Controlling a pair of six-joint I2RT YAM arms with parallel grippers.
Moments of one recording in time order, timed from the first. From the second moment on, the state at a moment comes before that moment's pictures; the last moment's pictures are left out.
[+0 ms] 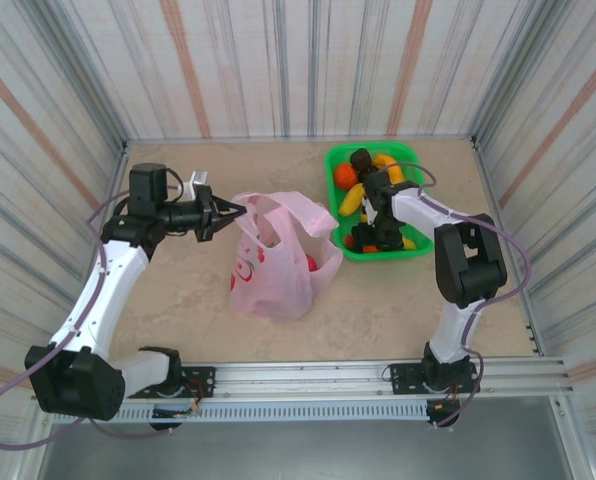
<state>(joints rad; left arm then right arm) -0.14 1.17 1.08 -0.53 0.96 -1.01 0.32 1.85 1.28 -0.90 -0.08 0.19</state>
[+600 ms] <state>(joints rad) -0.14 1.17 1.08 -0.53 0.96 -1.01 0.33 1.90 1.29 -0.89 -0.07 0.19</state>
